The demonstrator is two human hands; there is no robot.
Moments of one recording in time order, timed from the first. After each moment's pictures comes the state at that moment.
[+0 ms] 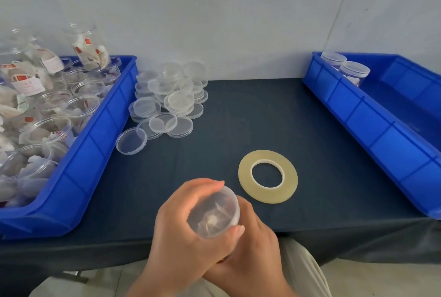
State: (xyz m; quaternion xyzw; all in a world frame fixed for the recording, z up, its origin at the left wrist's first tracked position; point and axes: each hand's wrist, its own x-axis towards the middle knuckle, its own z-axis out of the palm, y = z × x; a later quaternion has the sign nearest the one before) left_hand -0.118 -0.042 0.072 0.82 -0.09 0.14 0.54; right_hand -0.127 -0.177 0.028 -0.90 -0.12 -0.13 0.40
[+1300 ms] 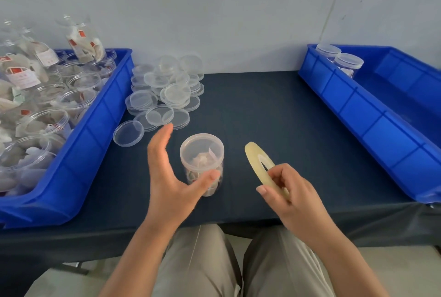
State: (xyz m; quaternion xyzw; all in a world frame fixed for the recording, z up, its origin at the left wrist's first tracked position) left_hand -0.059 -0.020 0.040 0.82 -0.07 0.26 0.51; right_hand -0.078 -0.281 0.040 -0.90 -0.07 -0.04 0.42
